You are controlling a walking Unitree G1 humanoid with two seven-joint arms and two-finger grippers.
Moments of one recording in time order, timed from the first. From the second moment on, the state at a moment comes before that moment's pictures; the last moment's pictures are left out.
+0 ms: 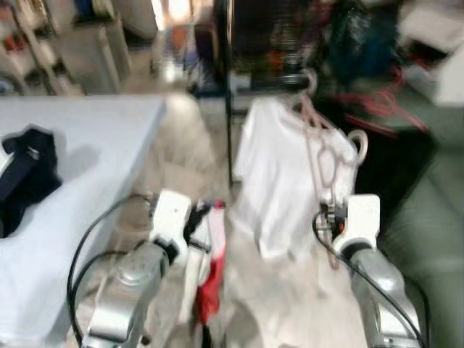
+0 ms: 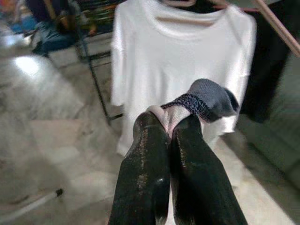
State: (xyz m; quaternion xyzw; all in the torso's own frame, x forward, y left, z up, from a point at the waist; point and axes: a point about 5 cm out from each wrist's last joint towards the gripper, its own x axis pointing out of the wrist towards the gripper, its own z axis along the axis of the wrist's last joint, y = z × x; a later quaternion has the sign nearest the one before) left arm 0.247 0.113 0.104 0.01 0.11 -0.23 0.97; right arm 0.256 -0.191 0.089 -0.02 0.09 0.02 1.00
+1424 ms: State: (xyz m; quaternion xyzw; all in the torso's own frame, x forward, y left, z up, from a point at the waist) left arm 0.261 0.117 0.122 0.02 0.09 -0.25 0.96; right arm 0.258 -0.180 0.089 0.01 0.08 -0.02 1.00
